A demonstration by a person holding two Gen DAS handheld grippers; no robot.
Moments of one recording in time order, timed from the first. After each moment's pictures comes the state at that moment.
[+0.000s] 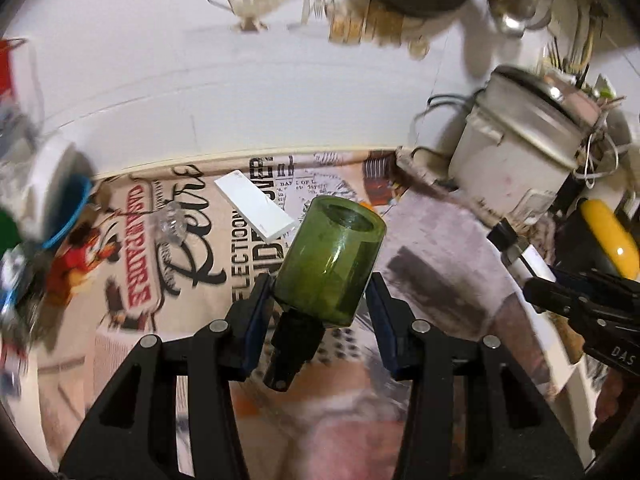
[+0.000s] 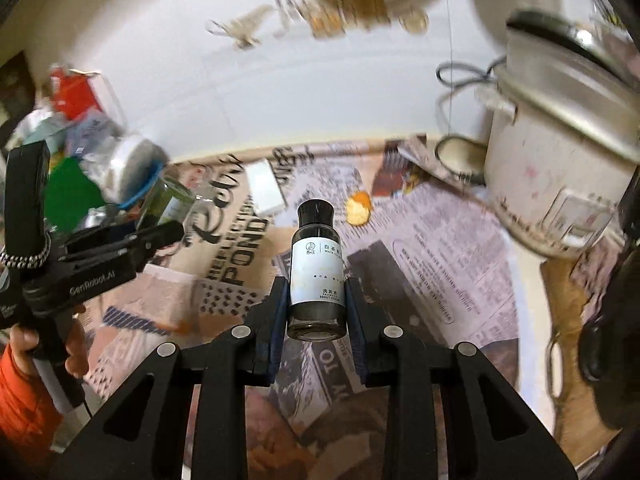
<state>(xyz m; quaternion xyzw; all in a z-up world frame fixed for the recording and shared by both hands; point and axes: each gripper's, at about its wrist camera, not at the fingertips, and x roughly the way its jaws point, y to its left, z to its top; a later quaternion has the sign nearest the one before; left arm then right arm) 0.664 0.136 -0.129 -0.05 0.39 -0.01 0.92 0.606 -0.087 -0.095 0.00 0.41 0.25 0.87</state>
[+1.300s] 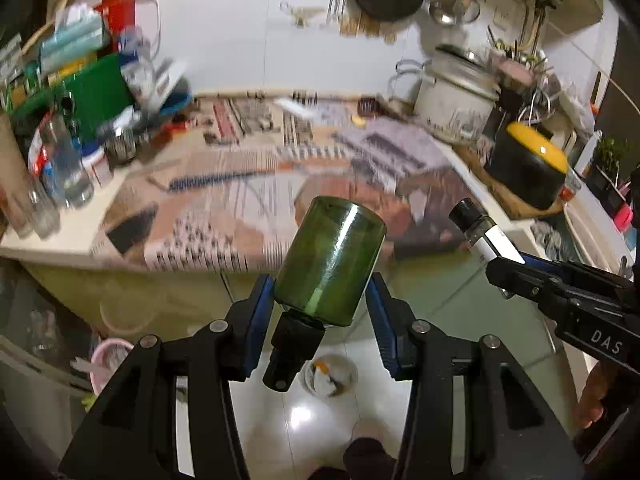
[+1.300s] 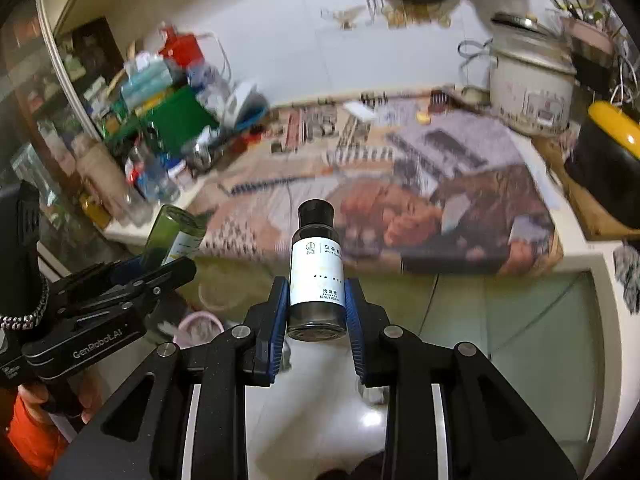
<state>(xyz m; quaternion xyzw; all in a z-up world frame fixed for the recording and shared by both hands) 0.275 0.127 -0.138 -0.07 0.40 0.01 0.91 0.286 -0.061 -0.092 0.02 0.43 0.28 0.86</state>
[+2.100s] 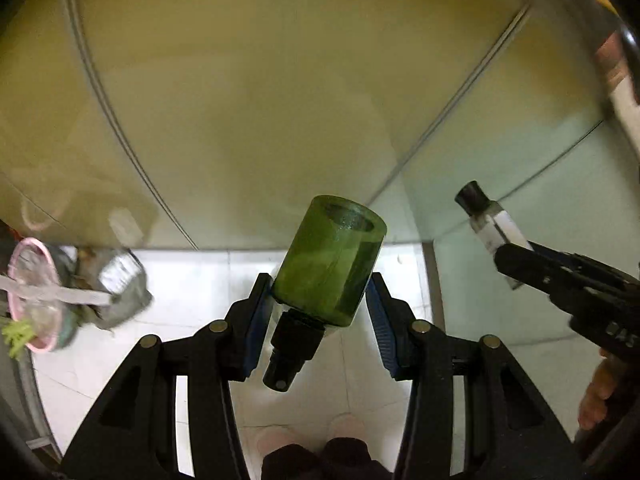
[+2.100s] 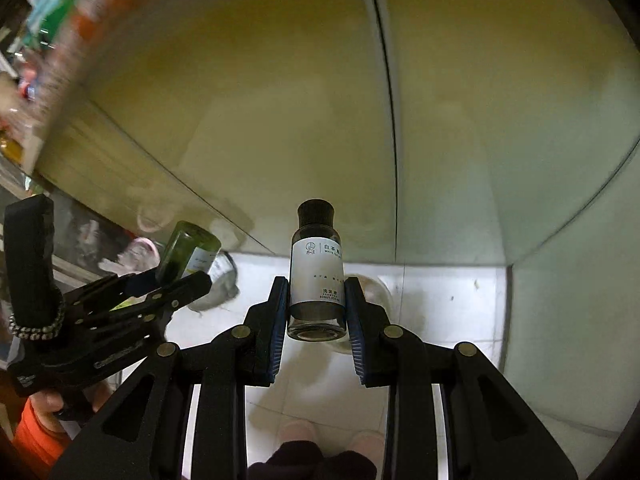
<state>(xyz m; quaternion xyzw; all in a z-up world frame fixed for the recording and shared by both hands) 0.340 0.078 -0.545 -0.13 0.54 -0.02 0.83 0.330 -0.113 -0.452 0.02 0.57 0.24 0.79</state>
